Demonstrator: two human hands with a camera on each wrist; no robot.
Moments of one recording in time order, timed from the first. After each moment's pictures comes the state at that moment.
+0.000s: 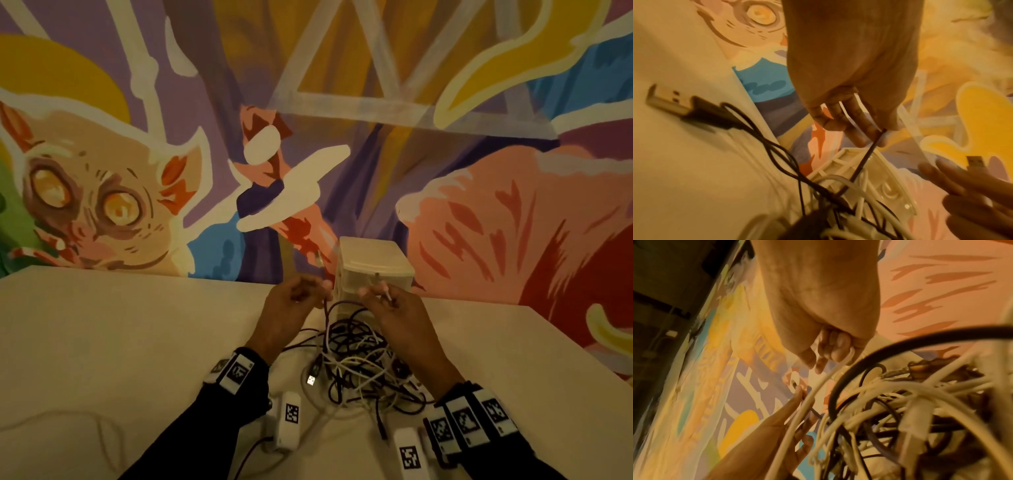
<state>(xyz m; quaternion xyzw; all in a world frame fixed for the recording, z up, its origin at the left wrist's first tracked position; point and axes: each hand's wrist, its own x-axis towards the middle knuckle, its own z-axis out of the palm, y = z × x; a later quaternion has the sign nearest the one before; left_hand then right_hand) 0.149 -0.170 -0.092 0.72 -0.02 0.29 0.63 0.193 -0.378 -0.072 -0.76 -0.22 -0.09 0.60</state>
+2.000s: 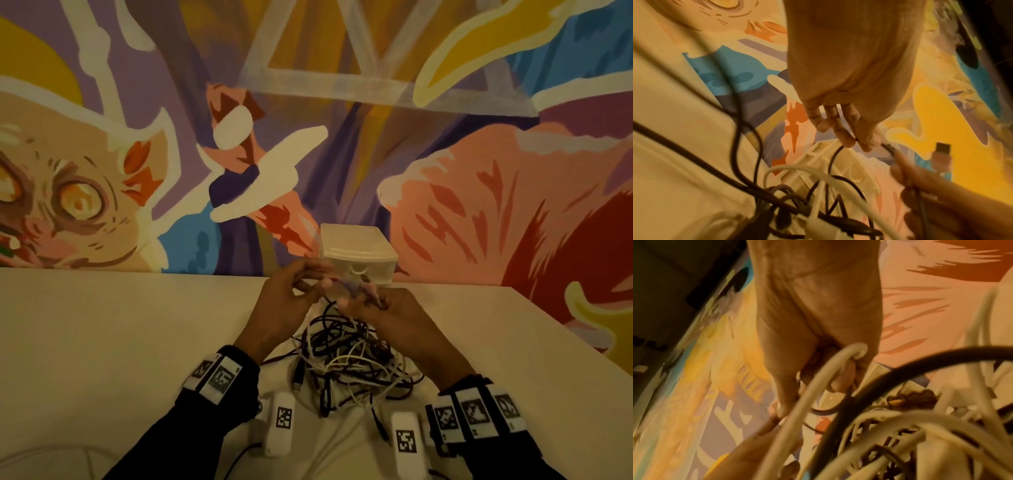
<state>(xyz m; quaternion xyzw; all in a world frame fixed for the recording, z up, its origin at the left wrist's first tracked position) 0.161 -0.188 -0.089 0.79 -0.11 0.28 0.54 0.185 -0.404 -0.066 -0.78 -0.25 0.01 0.57</state>
